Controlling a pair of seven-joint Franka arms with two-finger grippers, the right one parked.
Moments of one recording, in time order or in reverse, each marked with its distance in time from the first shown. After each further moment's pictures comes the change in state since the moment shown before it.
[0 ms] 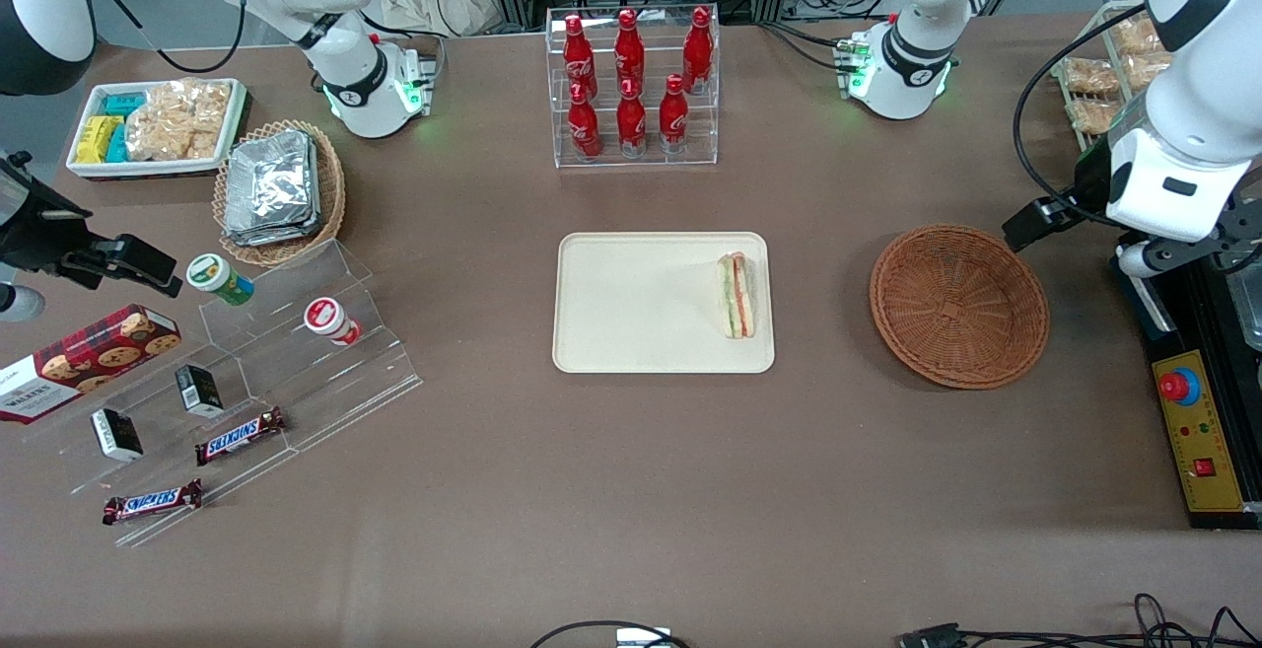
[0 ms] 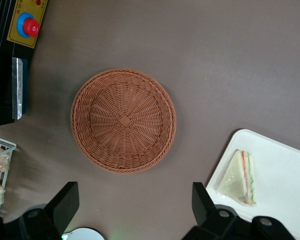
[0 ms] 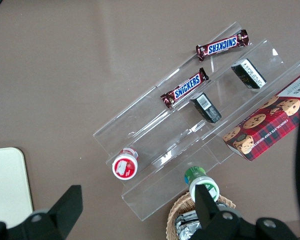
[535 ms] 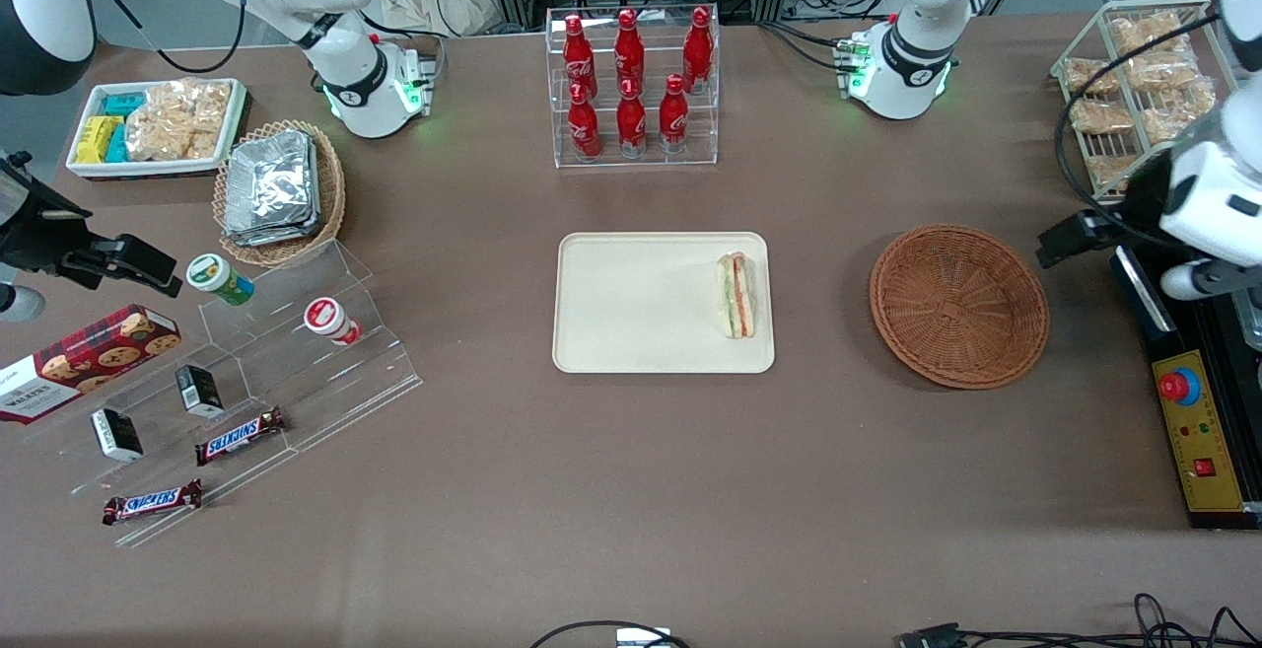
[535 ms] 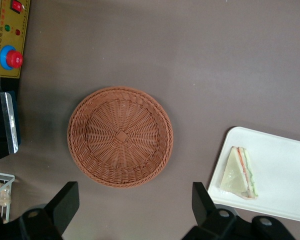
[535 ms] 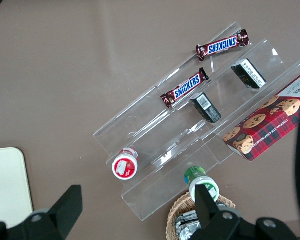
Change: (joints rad) arm 0.041 0.112 0.013 0.107 0.003 0.005 0.157
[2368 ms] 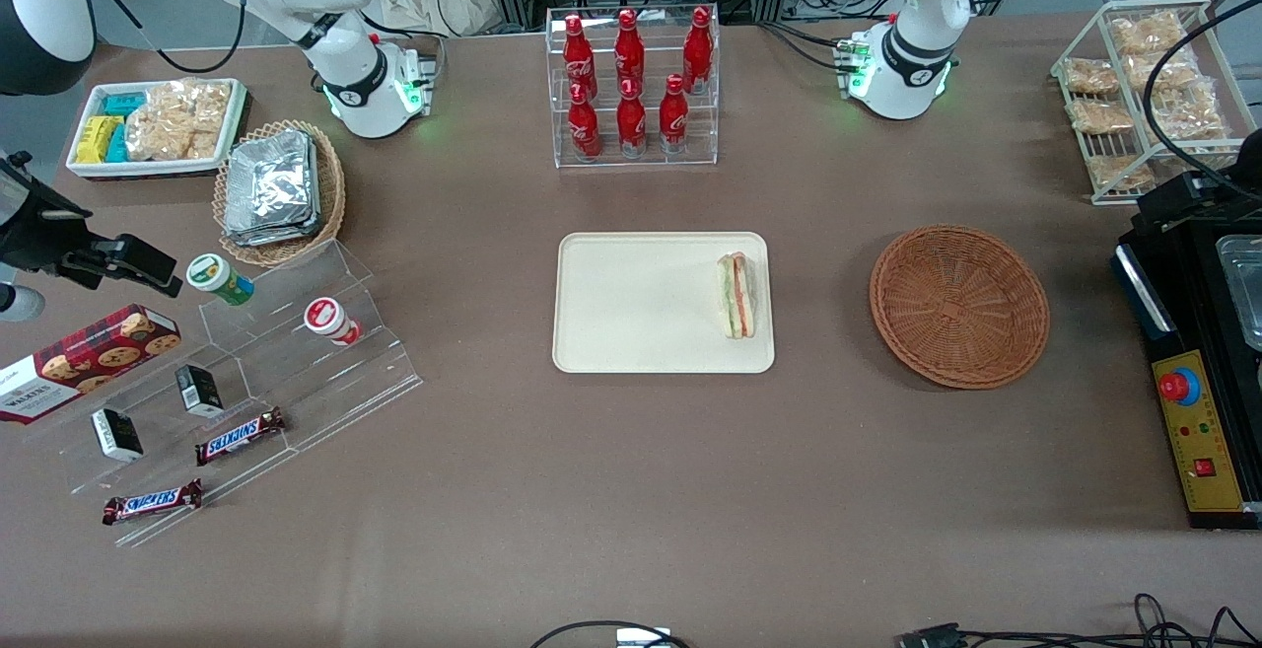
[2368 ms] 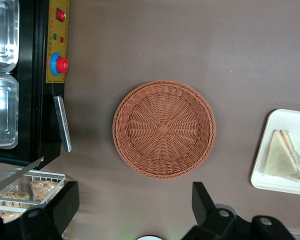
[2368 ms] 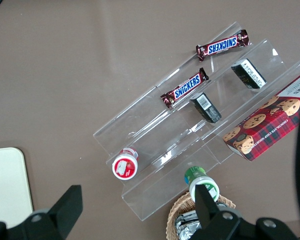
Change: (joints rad) arm -0.597 -0.086 0.757 -0.012 0.000 -0.070 0.273
